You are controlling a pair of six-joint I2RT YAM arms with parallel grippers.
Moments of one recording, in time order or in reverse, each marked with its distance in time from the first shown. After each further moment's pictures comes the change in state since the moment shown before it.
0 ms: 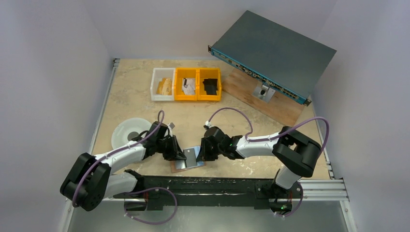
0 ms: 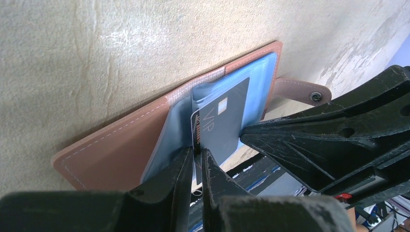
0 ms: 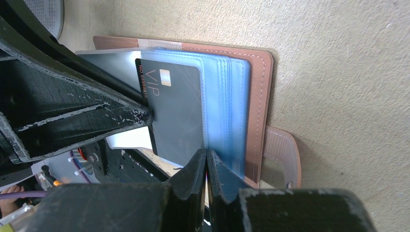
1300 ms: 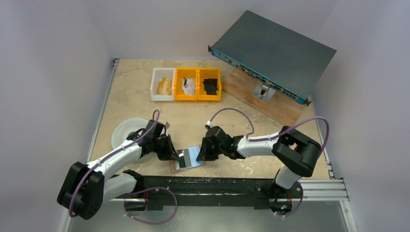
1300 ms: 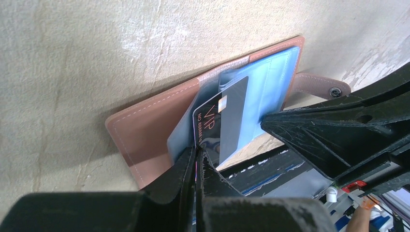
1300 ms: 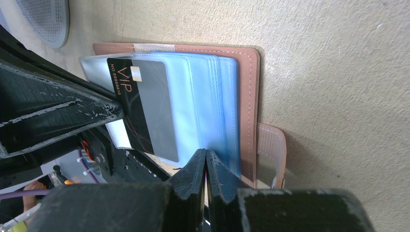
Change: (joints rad) left arm 0.046 -0.077 0.061 -0.237 -0.064 0.066; right arm -0.019 0.000 -0.024 0.037 -0.022 0.021
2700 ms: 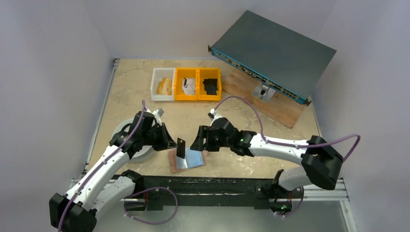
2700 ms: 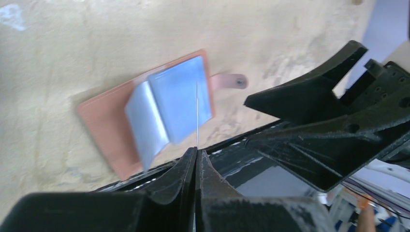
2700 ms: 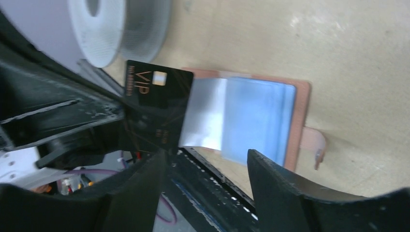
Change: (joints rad) left arm 0.016 -0.249 0.220 -0.261 -0.041 0.041; right arm -0.014 -0.227 0.074 -0.143 0.052 -0.060
